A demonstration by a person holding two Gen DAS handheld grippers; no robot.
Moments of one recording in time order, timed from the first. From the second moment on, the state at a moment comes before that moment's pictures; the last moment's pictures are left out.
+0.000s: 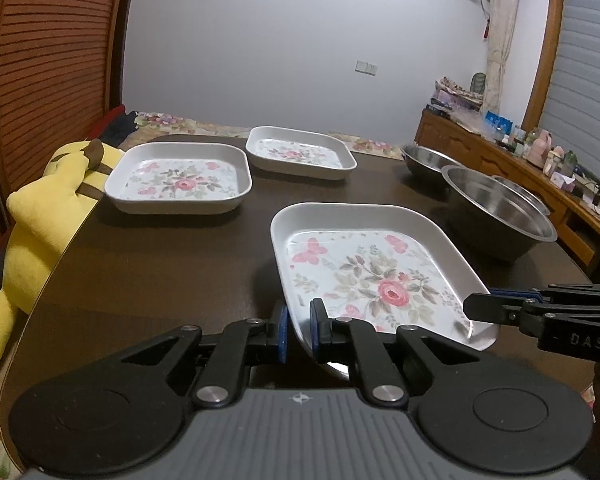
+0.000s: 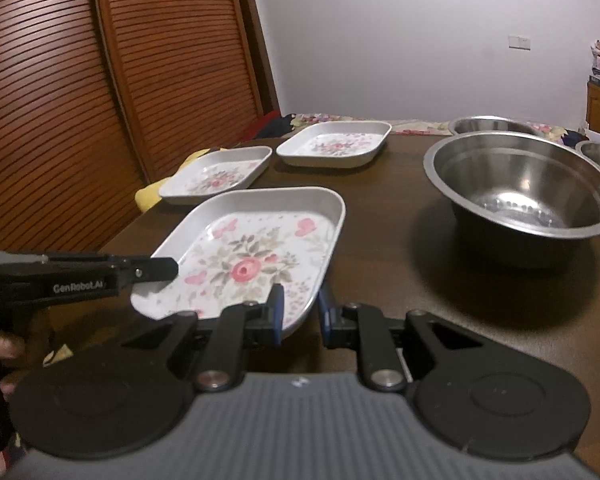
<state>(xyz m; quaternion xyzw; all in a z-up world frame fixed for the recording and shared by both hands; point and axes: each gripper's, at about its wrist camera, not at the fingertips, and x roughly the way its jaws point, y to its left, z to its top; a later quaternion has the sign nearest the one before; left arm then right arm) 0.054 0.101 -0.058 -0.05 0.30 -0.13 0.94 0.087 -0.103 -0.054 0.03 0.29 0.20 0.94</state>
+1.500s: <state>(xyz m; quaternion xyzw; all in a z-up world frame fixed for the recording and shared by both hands) 0.081 0.122 -0.031 -0.03 0.26 -0.11 0.96 0.099 -0.104 -0.023 0.01 0.25 0.21 0.95</state>
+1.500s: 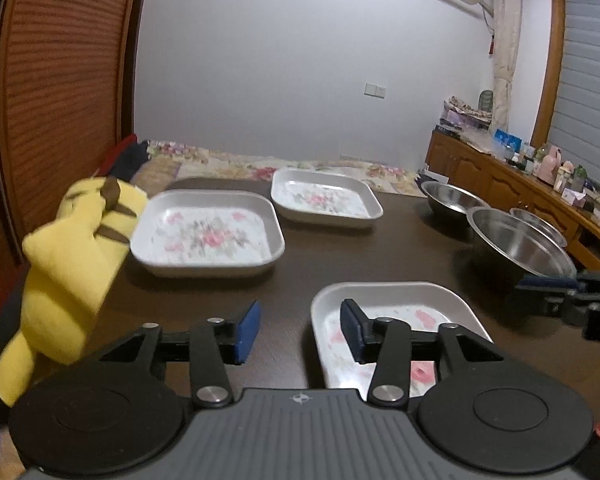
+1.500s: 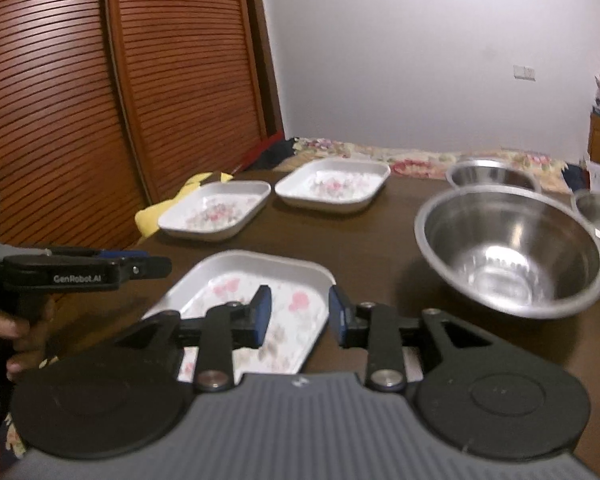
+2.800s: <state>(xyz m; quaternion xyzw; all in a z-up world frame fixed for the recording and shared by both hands) 0.192 0.216 -0.025 0.00 0.27 -0.06 0.96 0.226 0.024 -0.004 -0.03 0.32 0.24 0.91</state>
